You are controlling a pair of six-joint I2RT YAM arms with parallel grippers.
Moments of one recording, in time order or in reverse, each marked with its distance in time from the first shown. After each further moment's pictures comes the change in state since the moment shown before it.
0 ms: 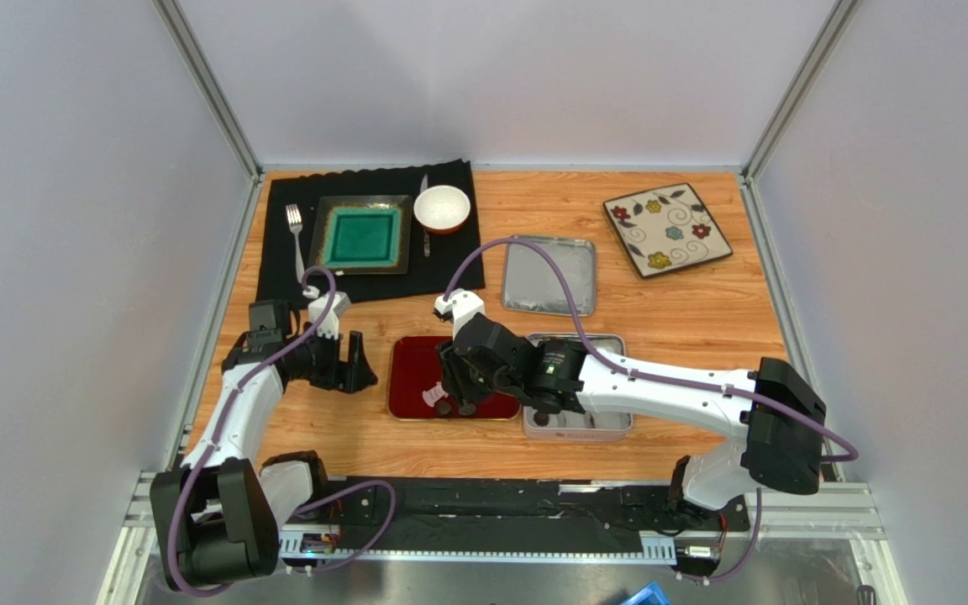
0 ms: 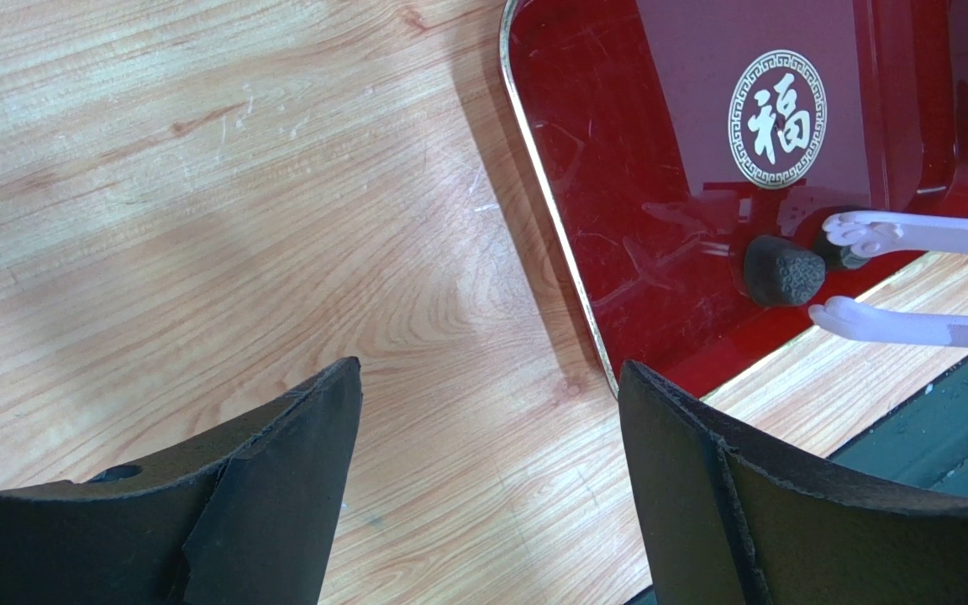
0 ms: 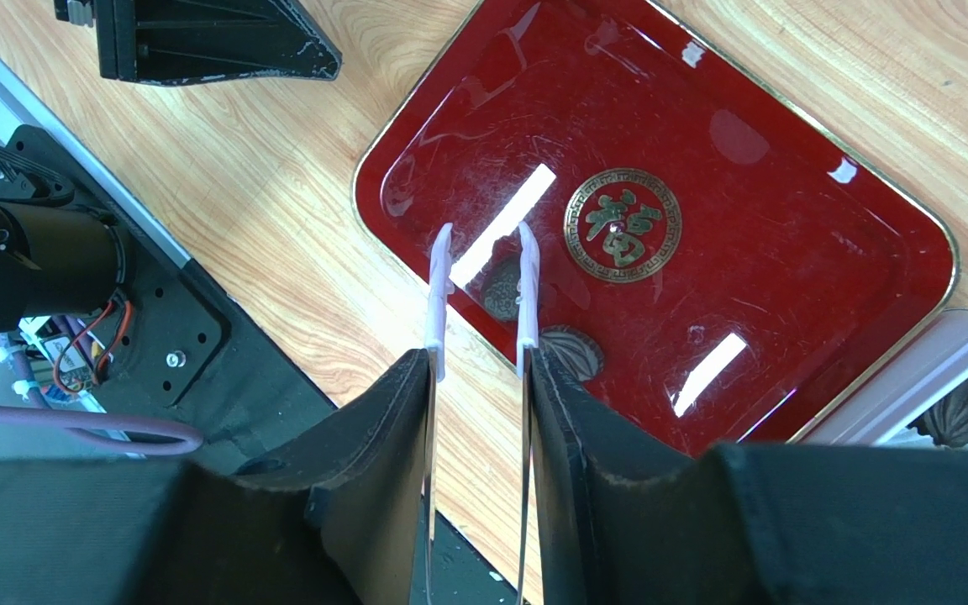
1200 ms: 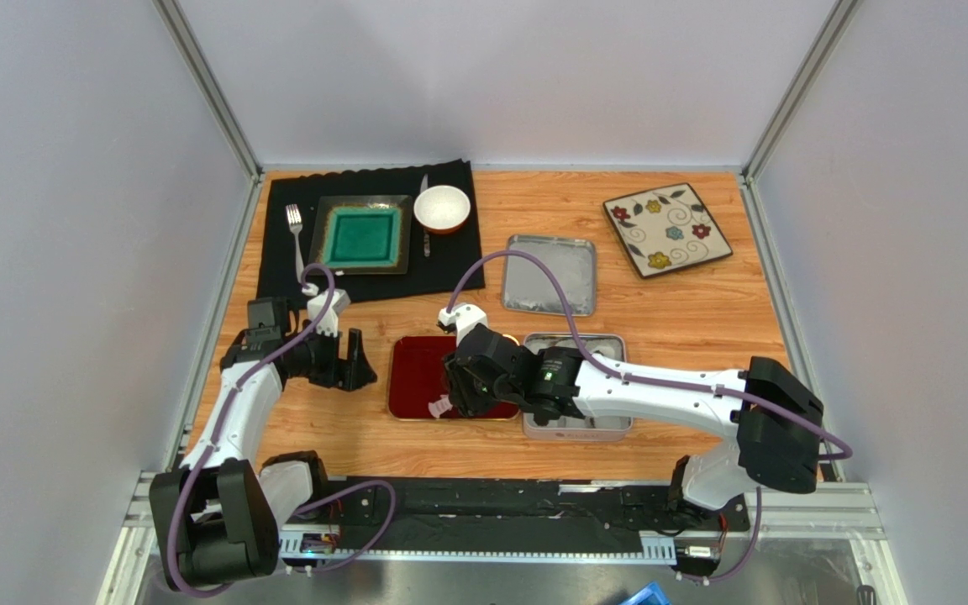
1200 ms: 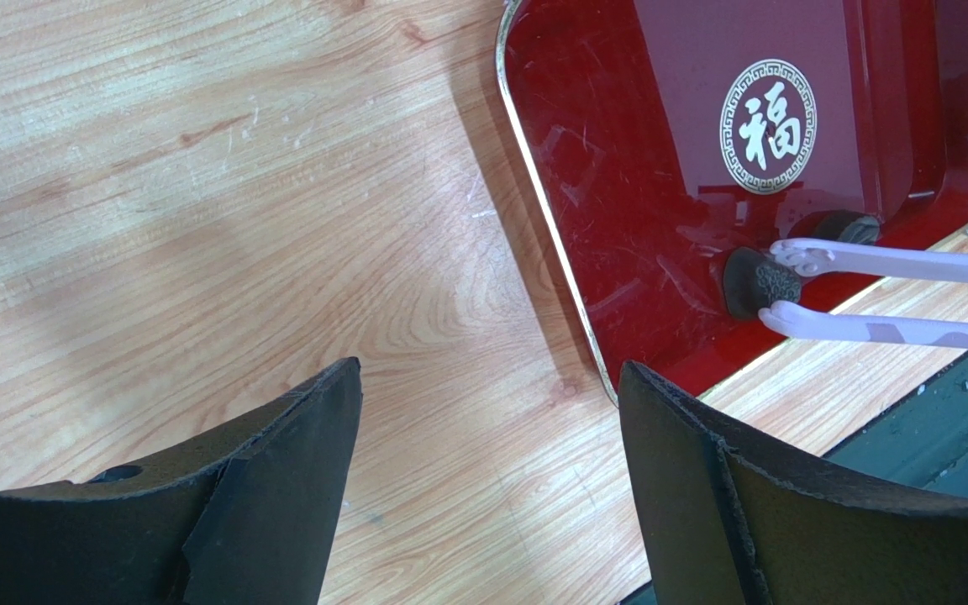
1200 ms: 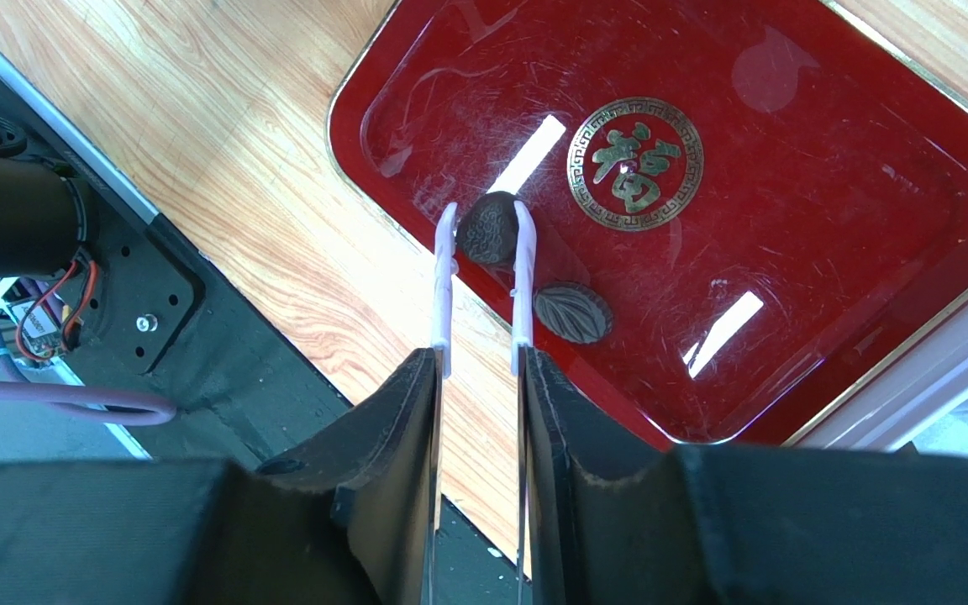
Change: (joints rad) left arm 0.000 0.000 0.020 -0.015 0.001 0.000; right arm 0.002 0.010 -0.068 0.014 -0.040 0.035
